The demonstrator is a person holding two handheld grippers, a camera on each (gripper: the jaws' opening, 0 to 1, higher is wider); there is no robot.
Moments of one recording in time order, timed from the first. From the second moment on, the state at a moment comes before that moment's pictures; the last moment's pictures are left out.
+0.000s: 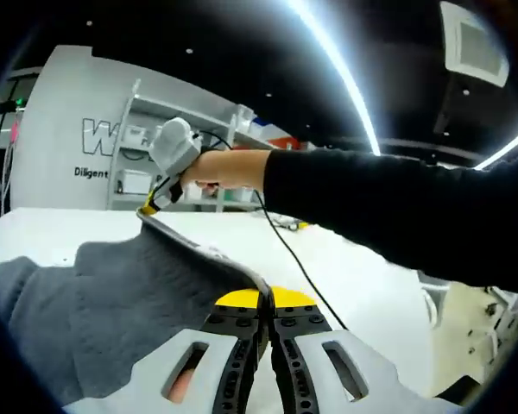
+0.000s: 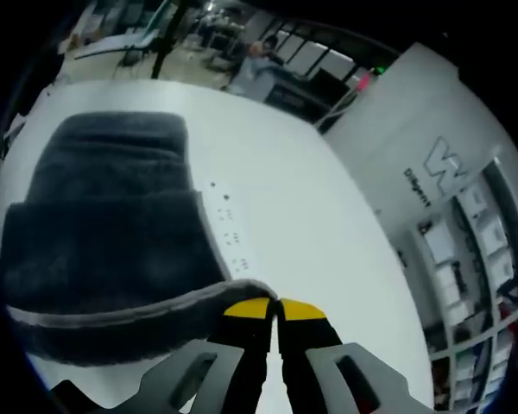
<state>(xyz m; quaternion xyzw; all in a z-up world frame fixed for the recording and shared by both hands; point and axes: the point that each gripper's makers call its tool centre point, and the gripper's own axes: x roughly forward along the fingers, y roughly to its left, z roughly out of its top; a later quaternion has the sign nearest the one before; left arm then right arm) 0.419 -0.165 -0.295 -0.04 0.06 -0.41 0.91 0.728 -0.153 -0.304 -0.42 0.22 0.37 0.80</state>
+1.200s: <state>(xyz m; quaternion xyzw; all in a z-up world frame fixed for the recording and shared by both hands) 0.417 -0.221 -0.284 -0.03 0.04 -0.44 0.90 0.710 -0.232 -0.312 -0.44 0.22 0.32 0.81</state>
